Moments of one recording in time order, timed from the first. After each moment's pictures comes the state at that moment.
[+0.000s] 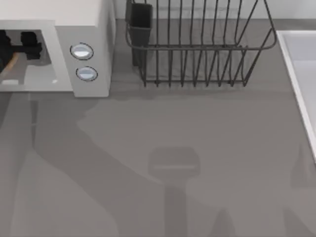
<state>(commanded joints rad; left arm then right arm) 0.09 2.46 1.48 0.62 0.13 0.05 0.00 0.00 0.00 0.00 0.00 0.00</state>
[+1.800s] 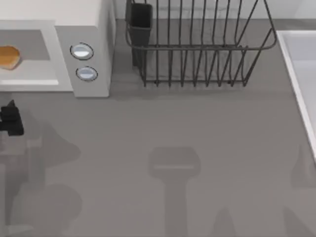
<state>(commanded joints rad) 0.23 1.87 0.40 1.10 0.22 0.09 0.00 0.00 0.00 0.00 0.00 0.00</state>
